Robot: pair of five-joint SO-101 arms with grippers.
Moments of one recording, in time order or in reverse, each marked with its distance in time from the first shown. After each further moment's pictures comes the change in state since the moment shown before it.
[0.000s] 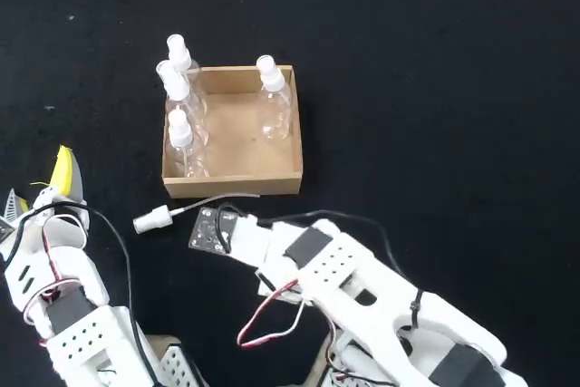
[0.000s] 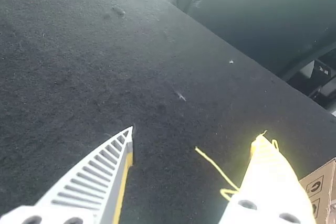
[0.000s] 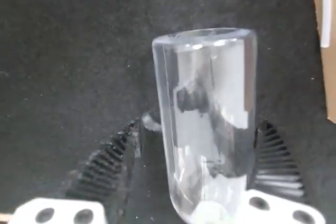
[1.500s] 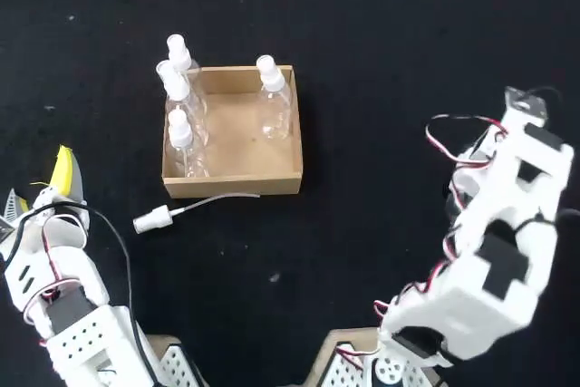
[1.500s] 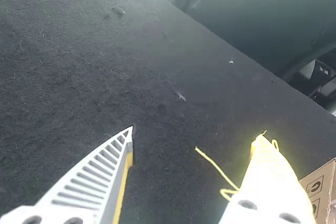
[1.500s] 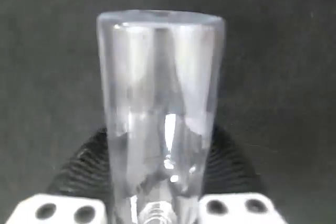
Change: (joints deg) left arm 0.0 0.0 0.0 0.0 0.0; right arm 77.9 46.0 -52.4 14.6 -27.4
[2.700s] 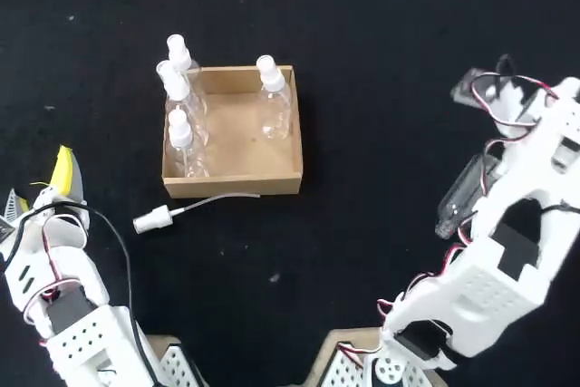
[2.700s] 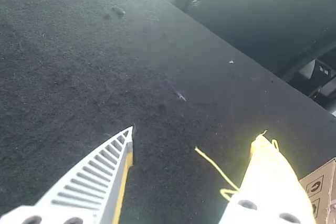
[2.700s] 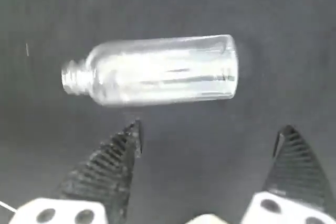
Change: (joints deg) left arm 0.0 0.0 0.0 0.0 0.0; right arm 3.9 5.1 -30.3 25.2 88.4
